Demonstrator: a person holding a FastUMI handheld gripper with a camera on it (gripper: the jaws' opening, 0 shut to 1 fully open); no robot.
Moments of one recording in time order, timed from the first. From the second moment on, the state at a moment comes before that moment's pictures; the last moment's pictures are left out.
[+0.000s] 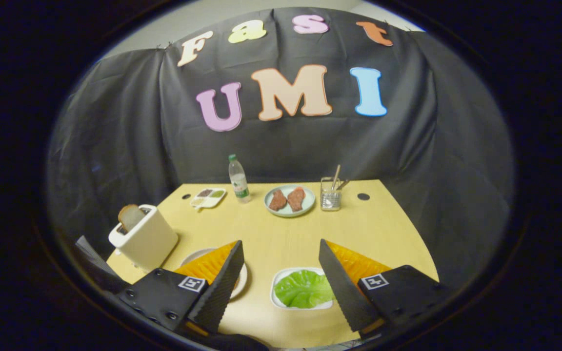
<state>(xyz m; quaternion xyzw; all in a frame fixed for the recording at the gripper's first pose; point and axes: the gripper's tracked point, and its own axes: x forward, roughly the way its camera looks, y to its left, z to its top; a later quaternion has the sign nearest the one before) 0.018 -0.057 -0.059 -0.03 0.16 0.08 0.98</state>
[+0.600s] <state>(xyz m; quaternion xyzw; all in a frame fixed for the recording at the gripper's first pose) 0.028 -0.126 -0.177 -0.05 0.39 0.14 0.91</state>
